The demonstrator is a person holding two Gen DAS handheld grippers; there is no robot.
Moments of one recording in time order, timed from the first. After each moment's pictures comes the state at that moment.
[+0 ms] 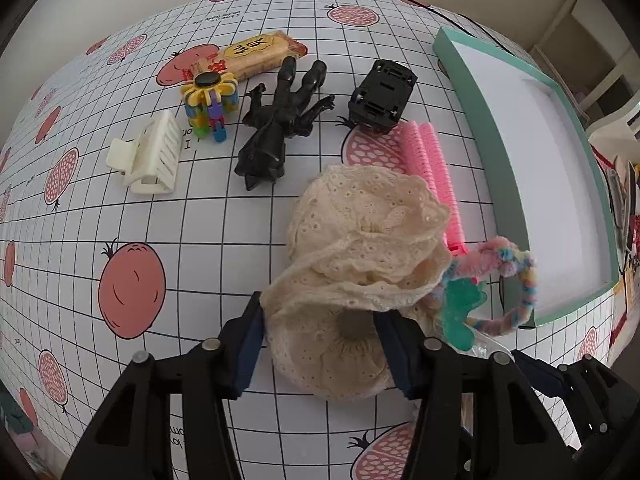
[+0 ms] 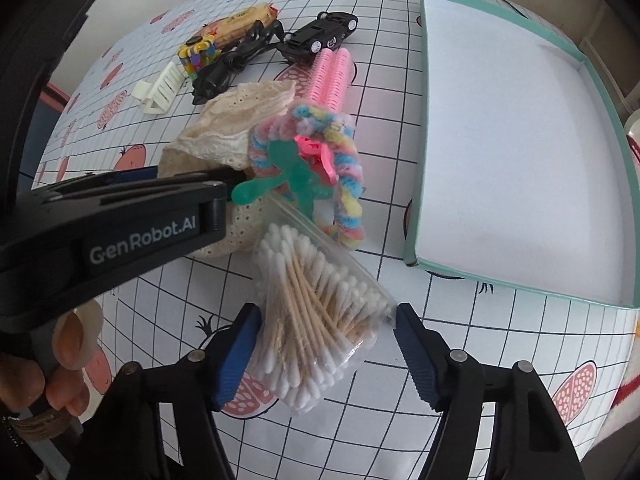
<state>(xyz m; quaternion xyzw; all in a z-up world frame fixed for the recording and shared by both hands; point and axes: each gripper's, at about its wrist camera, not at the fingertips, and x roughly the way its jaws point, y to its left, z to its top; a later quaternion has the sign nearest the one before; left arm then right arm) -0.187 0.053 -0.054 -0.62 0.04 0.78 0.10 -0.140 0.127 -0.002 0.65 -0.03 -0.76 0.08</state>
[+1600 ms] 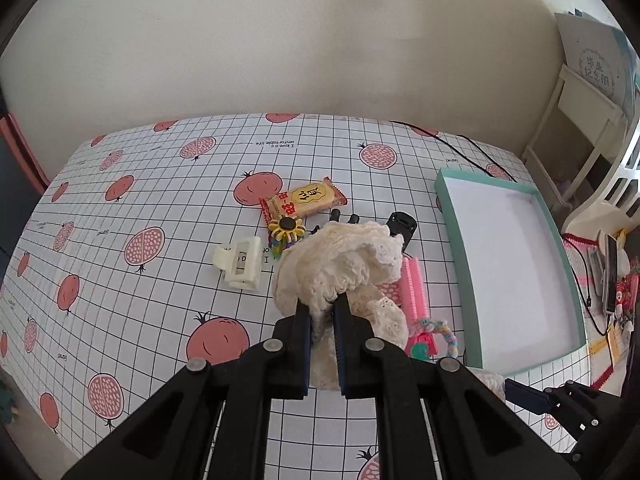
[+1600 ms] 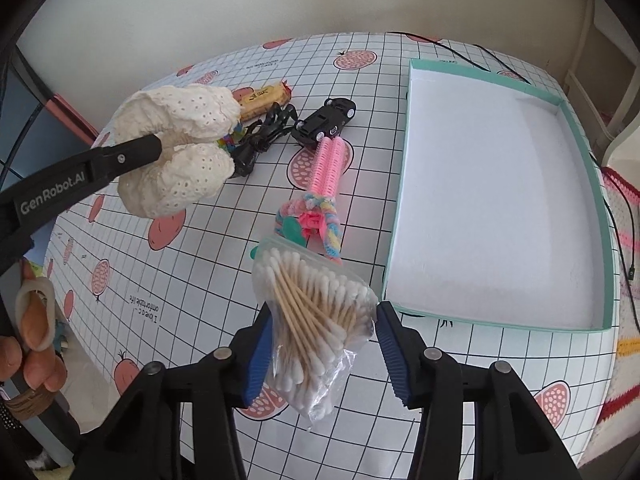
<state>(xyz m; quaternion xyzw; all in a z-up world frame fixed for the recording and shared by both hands) -0.151 0.007 0.092 -0.47 0.01 0.88 0.06 -0.082 0.208 0.044 0.57 -0.05 -0.81 0.11</state>
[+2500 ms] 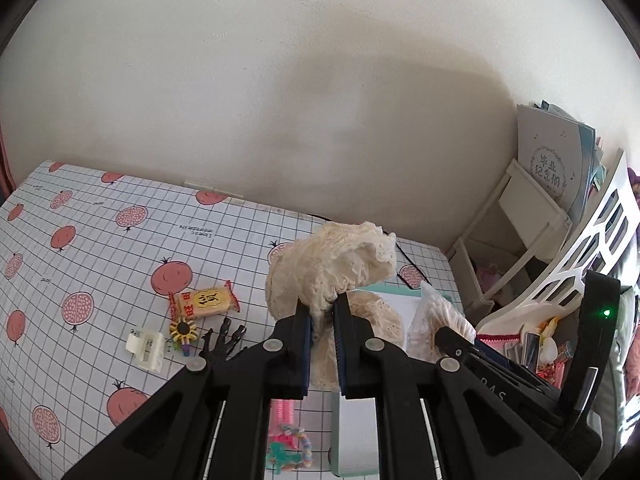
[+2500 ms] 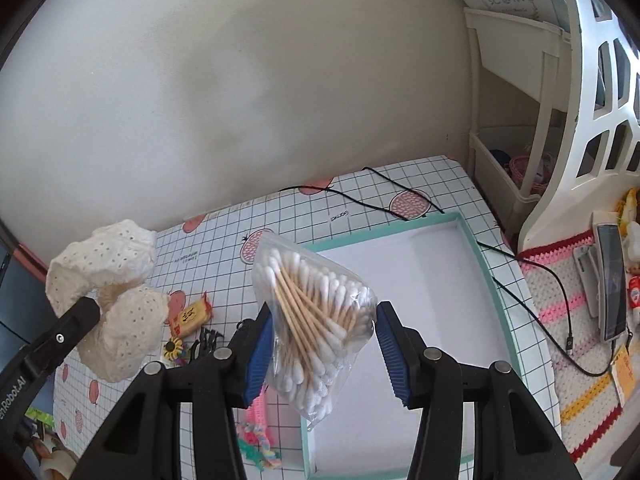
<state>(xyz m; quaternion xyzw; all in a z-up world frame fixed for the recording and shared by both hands) -0.193 0.072 0.176 -0.39 -0.10 0.91 0.13 -0.161 0.307 0.138 0.42 -0.16 -0.89 -0.04</state>
